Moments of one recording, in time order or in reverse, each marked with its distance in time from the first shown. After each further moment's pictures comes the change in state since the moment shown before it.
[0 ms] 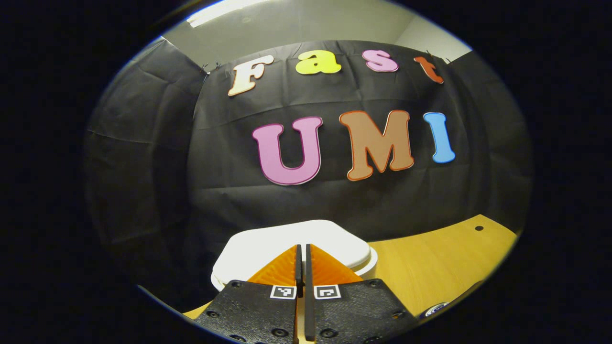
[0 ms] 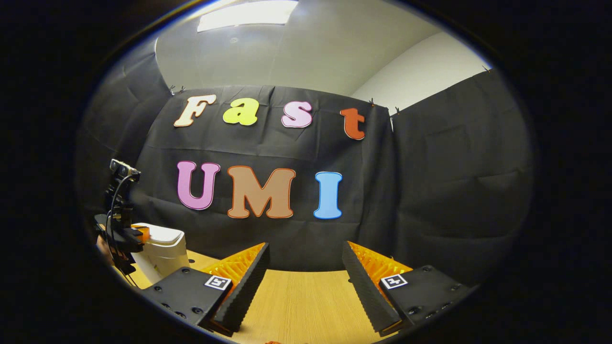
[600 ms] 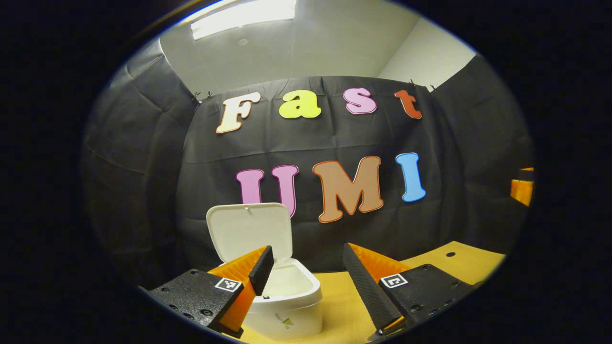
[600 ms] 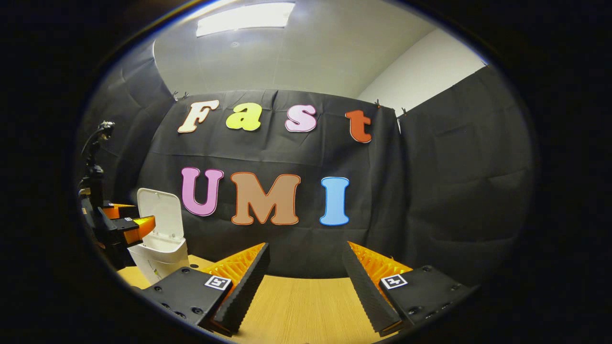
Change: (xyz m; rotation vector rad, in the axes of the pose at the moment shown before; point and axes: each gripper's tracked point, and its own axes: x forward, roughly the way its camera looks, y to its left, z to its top) left arm -0.065 -0.058 0.081 -0.050 -0.155 -0.097; right arm 0.031 -0.007 0.004 0.018 -0.006 0.070
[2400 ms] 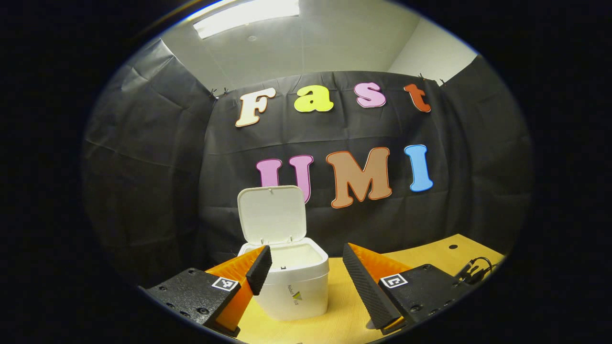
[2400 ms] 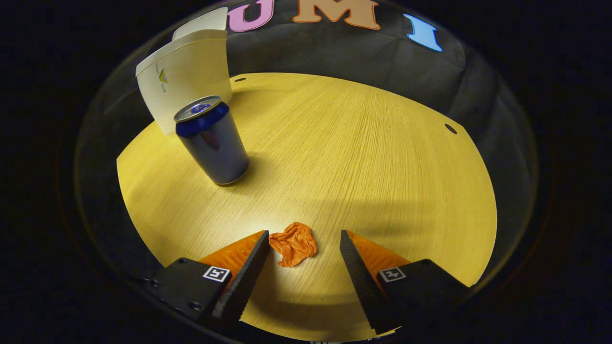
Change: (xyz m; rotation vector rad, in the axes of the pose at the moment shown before) left arm -0.064 0.025 -0.013 0.024 0.092 0.115; right arm -0.069 0.063 -0.412 -0.193 1.120 0.358
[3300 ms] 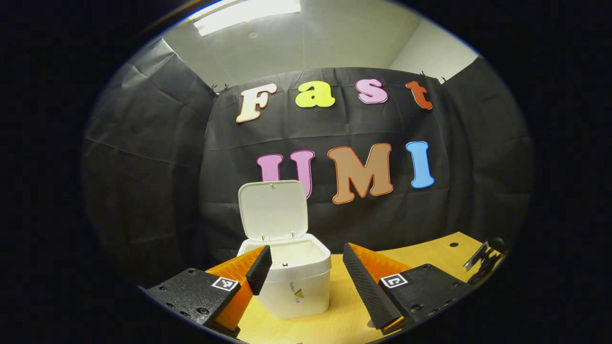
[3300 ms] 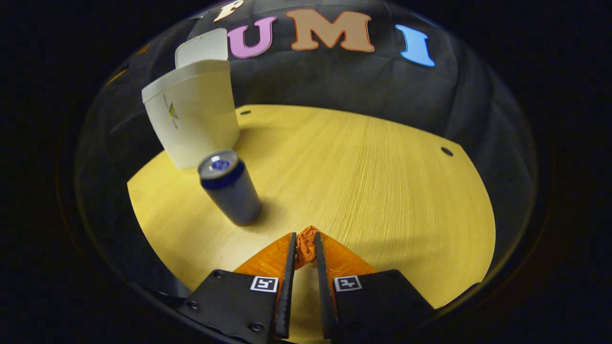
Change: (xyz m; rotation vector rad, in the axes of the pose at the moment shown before) left arm 0.001 0.006 -0.006 -0.013 0.022 0.000; right arm -0.055 0.007 0.080 -0.001 -0.281 0.030
